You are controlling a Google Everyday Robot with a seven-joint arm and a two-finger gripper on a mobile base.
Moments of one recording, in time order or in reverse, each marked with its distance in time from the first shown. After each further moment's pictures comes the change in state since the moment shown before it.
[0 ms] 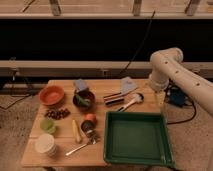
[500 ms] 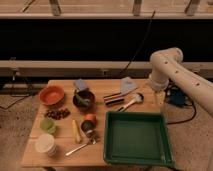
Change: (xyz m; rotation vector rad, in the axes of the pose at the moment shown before) arm 0.000 0.000 0.000 0.000 0.000 -0.001
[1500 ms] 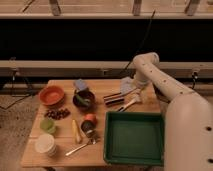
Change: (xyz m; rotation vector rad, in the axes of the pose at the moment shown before) arm -0.017 -0.102 0.101 -0.030 -0.020 -0.063
